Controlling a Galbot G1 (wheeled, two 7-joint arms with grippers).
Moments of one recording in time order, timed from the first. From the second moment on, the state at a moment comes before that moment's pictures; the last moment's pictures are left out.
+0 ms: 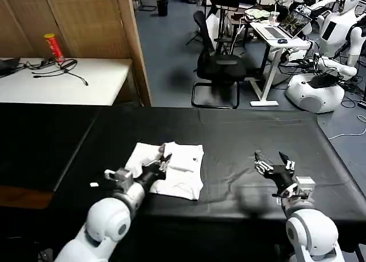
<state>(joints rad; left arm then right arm) 1.17 -1.18 -0.20 -2.08 -0.55 0.54 -0.11 -1.35 1.28 0.64 2.14 0.31 -0.53 0.09</state>
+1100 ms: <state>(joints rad) 1.19 -1.35 -0.15 -2.03 -0.42 0.44 -0.10 -1.24 1.18 0.43 2.03 0.36 -0.49 -0.04</state>
